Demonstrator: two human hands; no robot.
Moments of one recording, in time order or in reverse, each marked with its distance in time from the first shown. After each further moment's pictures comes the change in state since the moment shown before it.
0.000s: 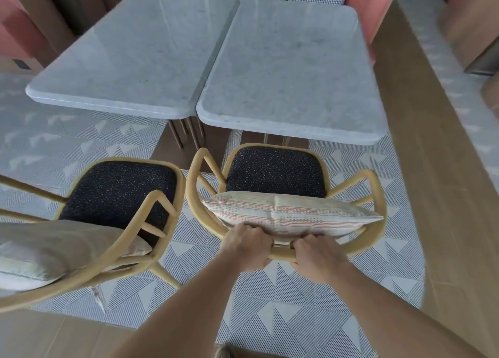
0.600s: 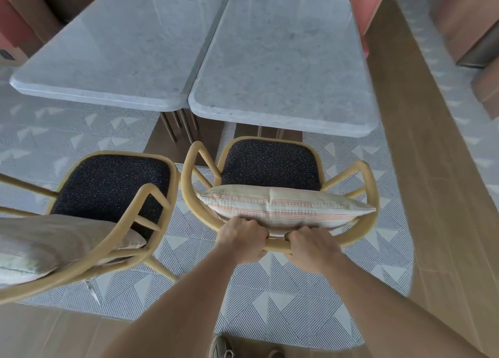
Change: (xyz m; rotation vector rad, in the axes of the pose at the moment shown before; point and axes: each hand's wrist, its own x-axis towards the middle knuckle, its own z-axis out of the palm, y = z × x) left_hand 0.000 0.007 0.004 0.067 0.060 0.042; right_hand -0.005 0.001 0.003 -0.004 -0.024 0.019
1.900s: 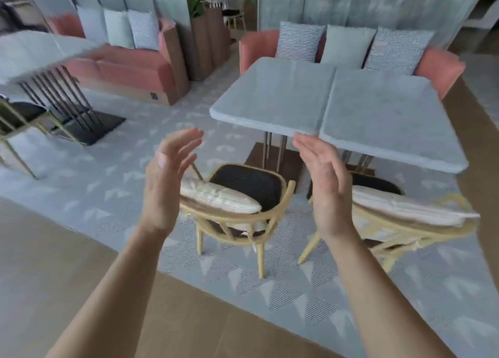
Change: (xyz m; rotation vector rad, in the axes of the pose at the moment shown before) left_hand -0.576 -0.181 -0.154 -1.252 1.281 -0.131; right_hand -0.173 -0.426 -0.266 1.582 0.958 -0.599
